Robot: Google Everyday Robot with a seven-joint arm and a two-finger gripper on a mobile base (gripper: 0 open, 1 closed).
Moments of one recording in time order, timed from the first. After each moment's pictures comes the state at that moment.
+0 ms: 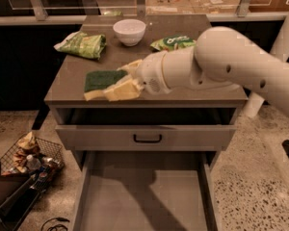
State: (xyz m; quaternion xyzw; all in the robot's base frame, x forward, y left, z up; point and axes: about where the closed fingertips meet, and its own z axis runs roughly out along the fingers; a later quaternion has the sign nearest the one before) arm 0.562 0.062 0.890 -0.50 0.68 0.28 0.46
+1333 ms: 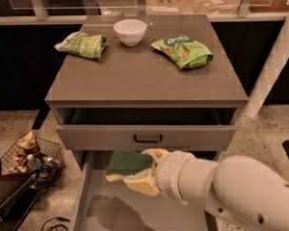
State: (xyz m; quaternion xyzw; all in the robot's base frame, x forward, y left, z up) arm 0.397 0.002 0.759 -0.41 0.78 0.18 0.43
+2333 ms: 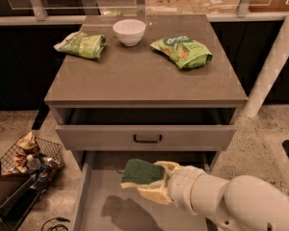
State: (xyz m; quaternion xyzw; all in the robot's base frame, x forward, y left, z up) arm 0.396 -0.031 0.703 -0.38 0.79 0.19 0.44
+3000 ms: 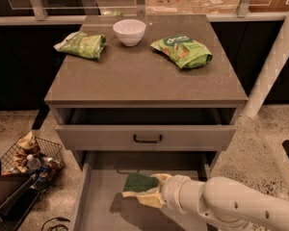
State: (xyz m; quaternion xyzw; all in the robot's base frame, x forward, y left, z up) arm 0.424 -0.023 0.581 -0.36 0.82 0.24 0.38
